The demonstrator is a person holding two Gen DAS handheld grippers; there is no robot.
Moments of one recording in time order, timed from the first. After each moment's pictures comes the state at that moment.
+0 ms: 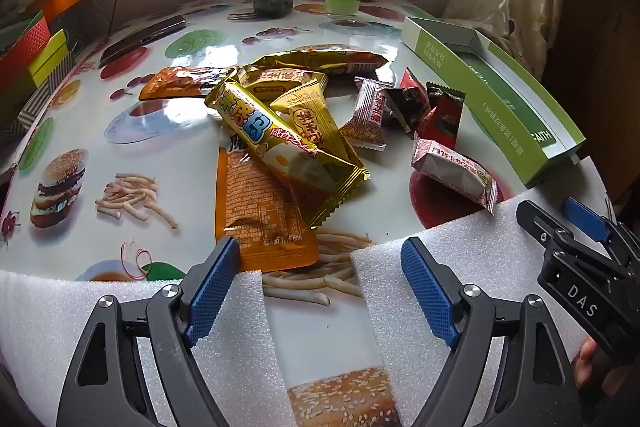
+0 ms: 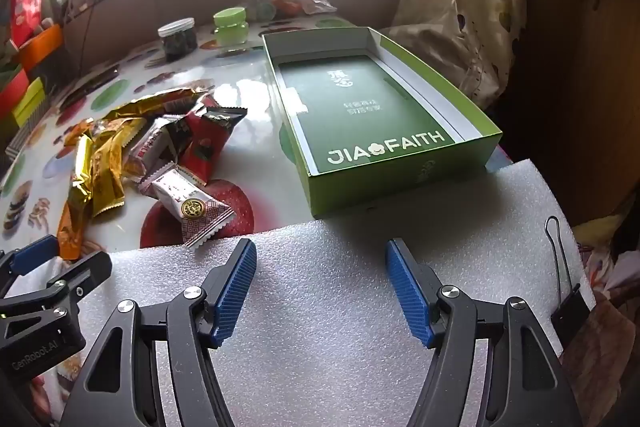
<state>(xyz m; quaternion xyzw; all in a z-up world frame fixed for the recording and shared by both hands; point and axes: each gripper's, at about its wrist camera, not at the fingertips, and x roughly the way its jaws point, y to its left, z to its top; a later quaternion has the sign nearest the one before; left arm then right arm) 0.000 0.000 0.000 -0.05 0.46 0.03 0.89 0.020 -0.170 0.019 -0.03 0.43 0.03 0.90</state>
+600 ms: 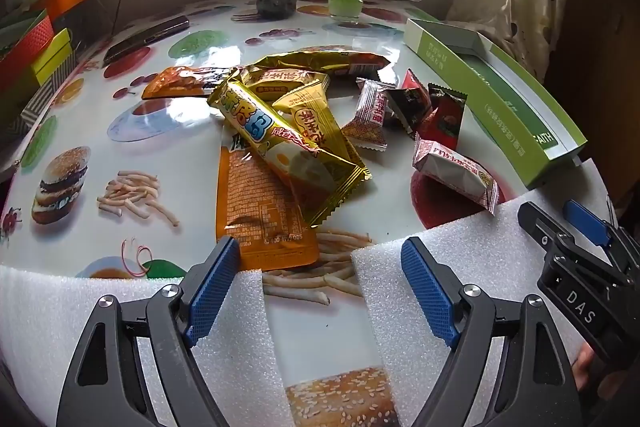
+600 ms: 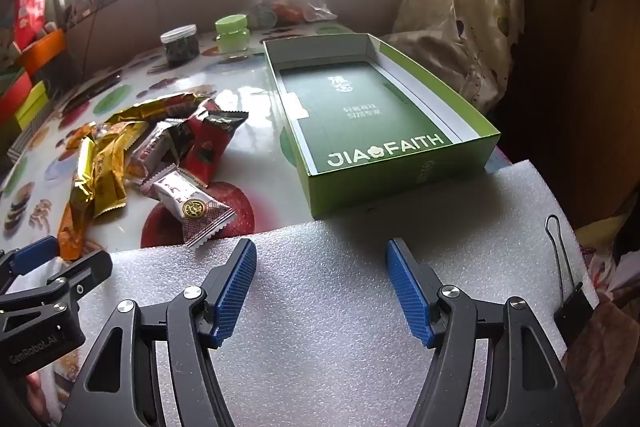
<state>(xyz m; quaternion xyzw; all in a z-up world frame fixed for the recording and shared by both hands) -0.001 0.000 0.001 -0.05 0.46 0.03 0.89 0.016 -0.168 0.022 -0.03 0.42 0.03 0.91</state>
